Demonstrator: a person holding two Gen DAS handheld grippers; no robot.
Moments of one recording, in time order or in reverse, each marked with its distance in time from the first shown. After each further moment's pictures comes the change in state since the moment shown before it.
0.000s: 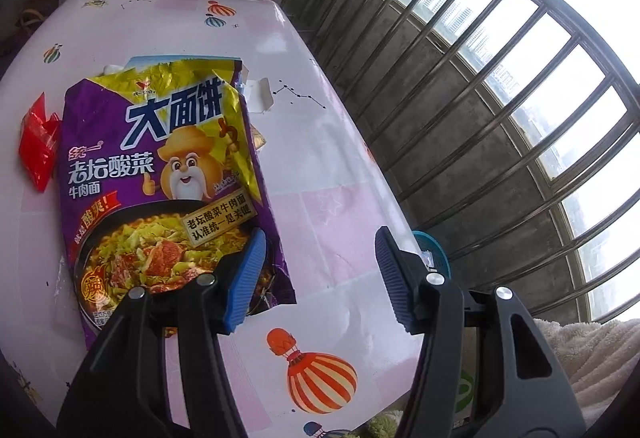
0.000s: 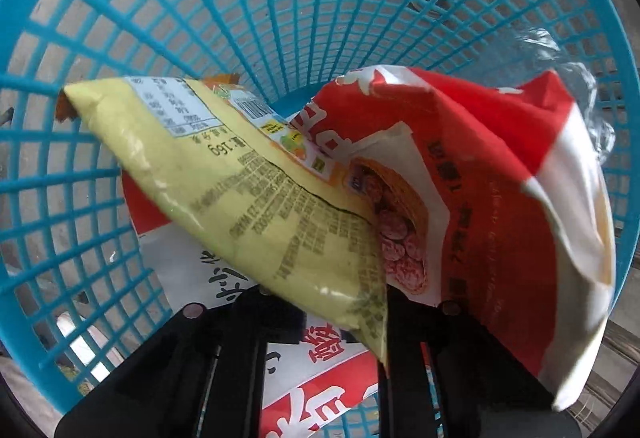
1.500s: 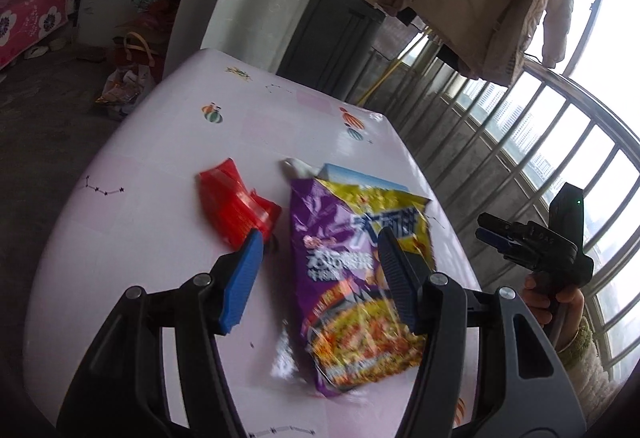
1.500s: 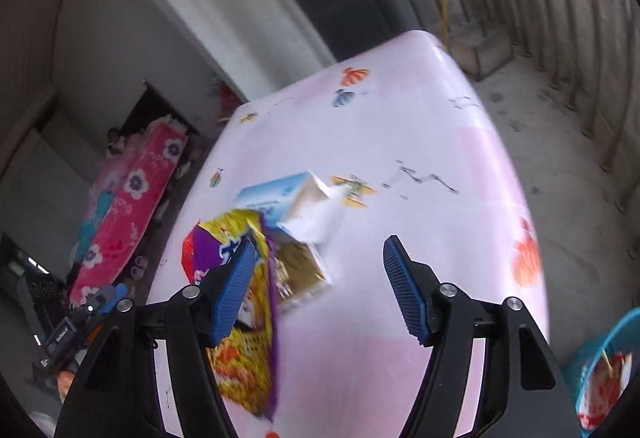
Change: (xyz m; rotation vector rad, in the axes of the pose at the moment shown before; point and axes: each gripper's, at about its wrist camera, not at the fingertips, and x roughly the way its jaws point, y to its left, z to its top) left arm -0.102 0.142 0.005 -0.173 -0.375 0.201; right arm -0.471 0.303 -0.151 -0.536 -0.681 0.893
